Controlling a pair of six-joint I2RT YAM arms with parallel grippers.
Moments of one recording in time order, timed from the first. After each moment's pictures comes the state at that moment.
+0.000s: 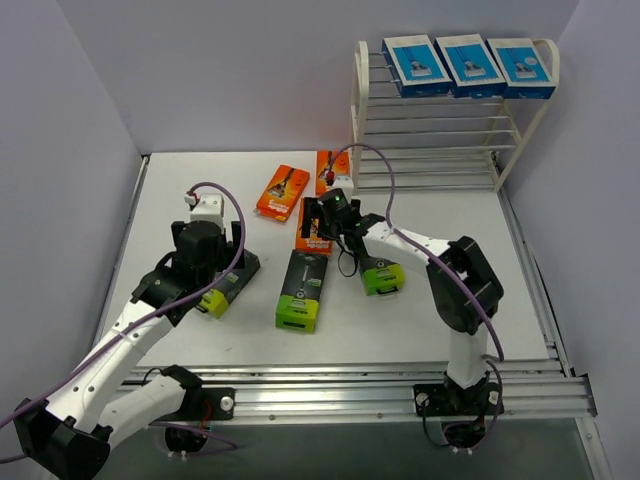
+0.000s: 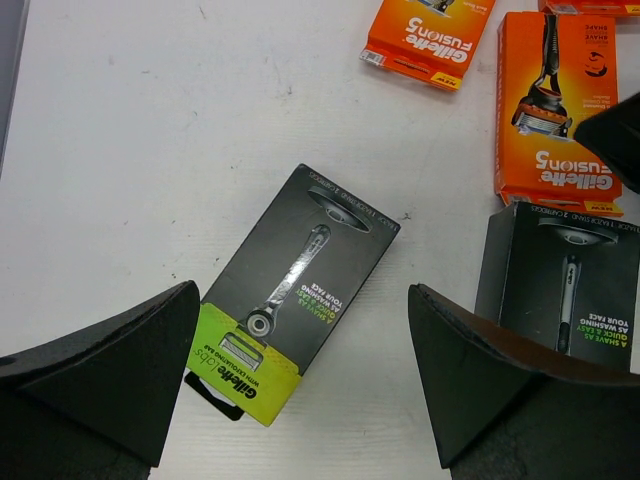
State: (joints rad) left arm -0.52 0.95 0.91 -0.51 -0.49 -0.25; right arm 0.68 1.85 1.25 -0.09 0.24 0.54
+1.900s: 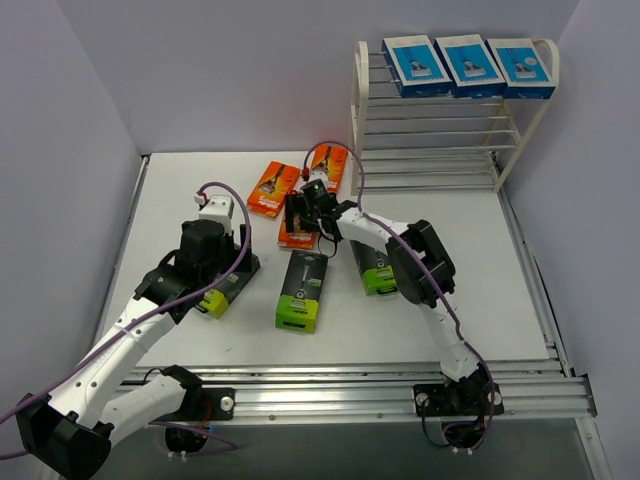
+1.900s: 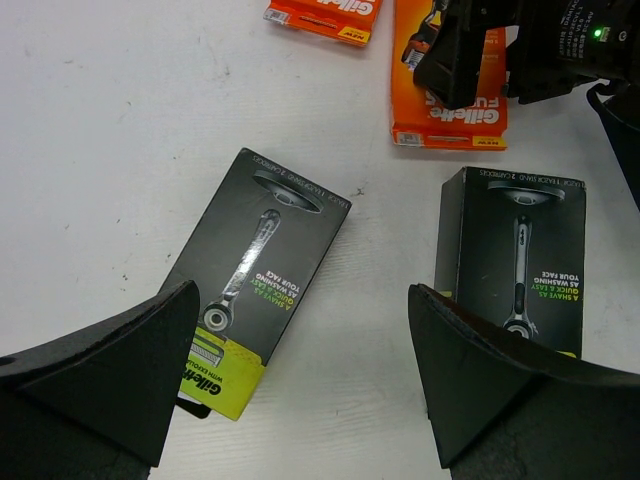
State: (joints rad) left arm -0.52 0.97 0.92 -0.51 -0.36 -0.25; right arm 0.65 2.29 1.71 -0.16 0.11 0.45
